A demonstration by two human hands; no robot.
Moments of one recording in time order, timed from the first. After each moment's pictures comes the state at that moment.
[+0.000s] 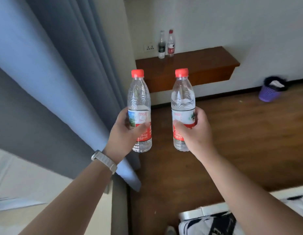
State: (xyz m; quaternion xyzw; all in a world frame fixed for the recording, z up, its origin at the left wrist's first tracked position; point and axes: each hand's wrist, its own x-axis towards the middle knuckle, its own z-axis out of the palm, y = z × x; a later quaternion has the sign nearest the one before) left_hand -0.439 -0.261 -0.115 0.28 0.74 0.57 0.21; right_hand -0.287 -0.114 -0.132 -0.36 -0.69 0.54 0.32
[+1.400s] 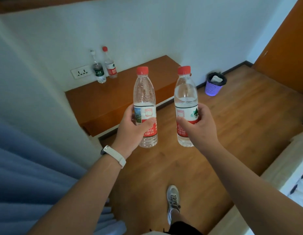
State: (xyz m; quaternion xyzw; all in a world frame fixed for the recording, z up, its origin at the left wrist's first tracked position) left_hand -0.604 0.127 -0.140 0.40 0.65 0.51 0.39; right_hand -0.412 0.190 -0.141 -0.55 -0.61 0.42 0.39
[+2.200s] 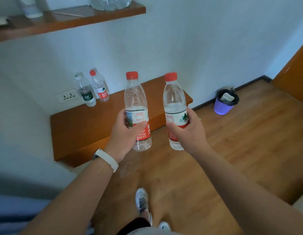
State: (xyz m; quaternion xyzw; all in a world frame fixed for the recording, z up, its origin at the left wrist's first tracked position) left_hand -0.589 0.372 -0.125 0.36 0.69 0.53 0.34; right_hand -0.407 0.454 -0.130 -0.49 -0.65 0.46 0.34
